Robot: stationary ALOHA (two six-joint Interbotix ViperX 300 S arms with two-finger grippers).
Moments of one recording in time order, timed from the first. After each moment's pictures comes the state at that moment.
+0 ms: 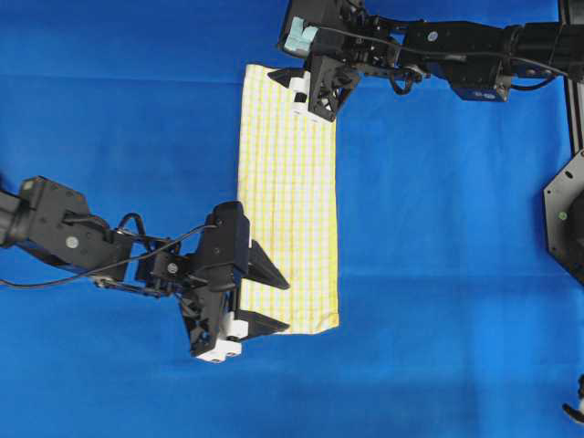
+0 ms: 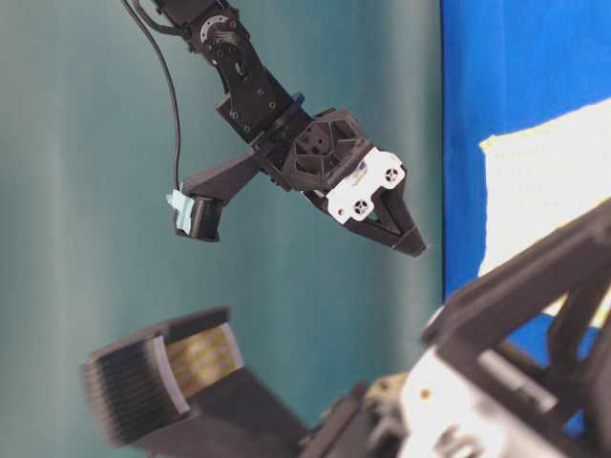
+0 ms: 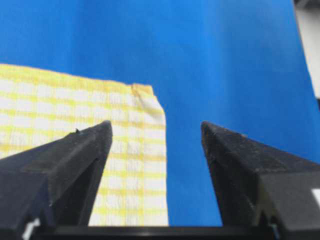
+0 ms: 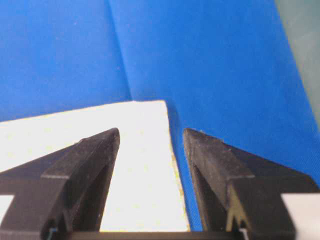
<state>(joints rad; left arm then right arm) -0.27 0.14 0.63 -0.16 -0.25 -0.23 -0.40 0.17 0.46 -0.15 0.04 0.12</state>
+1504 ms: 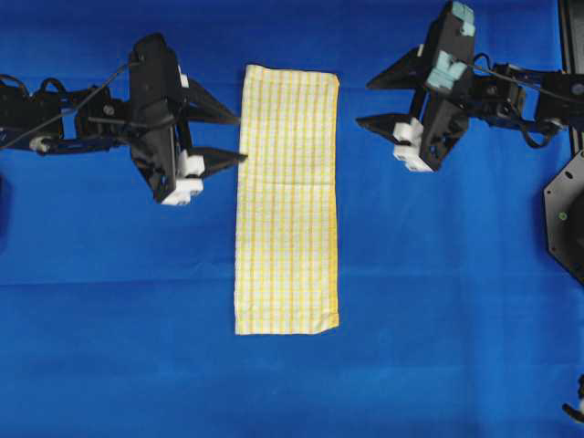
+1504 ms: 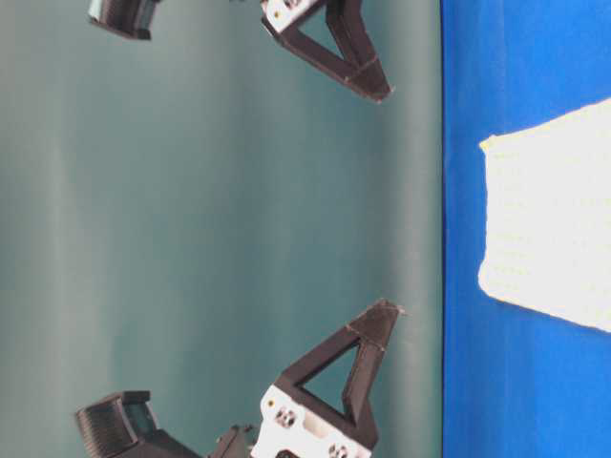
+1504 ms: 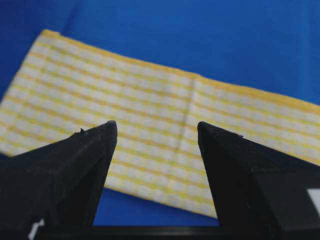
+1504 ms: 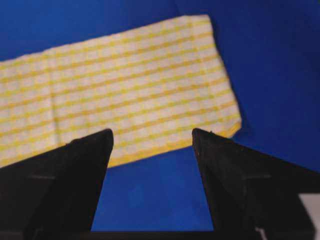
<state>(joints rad) 0.18 -0.14 0.82 -0.14 -0.15 0.03 -0.35 -0.28 0.90 -0.11 -0.03 0.27</state>
